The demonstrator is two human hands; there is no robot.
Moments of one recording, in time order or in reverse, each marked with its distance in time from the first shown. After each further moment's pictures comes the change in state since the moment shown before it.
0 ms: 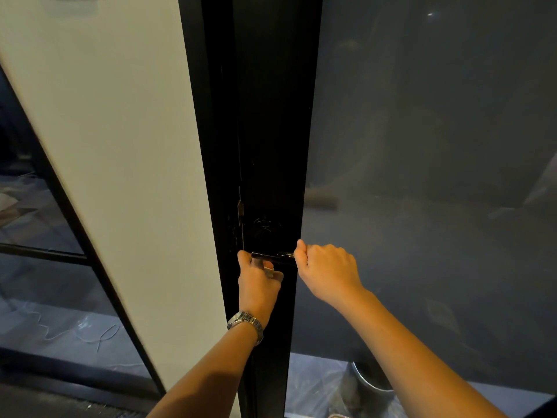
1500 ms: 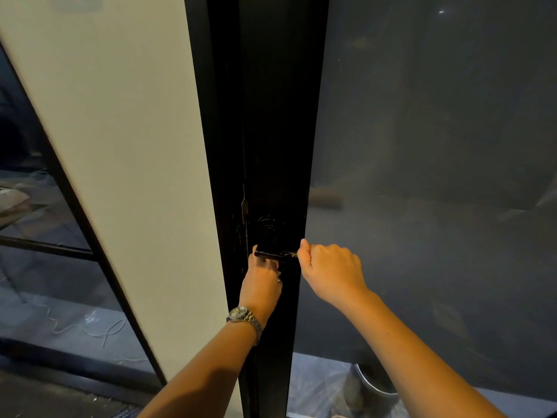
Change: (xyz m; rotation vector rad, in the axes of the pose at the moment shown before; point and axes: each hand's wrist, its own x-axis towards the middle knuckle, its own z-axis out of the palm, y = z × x) left_hand 0.003 0.000 -0.006 0.572 -0.168 0.297; right_hand 0.002 0.003 0.002 -0.016 0.007 -0.021
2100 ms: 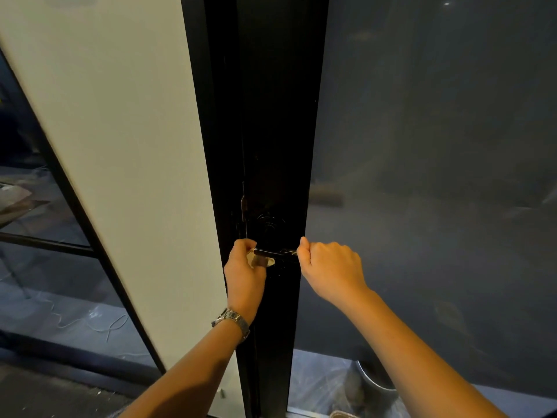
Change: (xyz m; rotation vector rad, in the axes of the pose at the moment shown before) left_hand -0.002 -0.009 -0.015 -0.605 0.322 -0.236; right_hand -0.001 0.001 0.000 -0.002 -0.001 -0.011
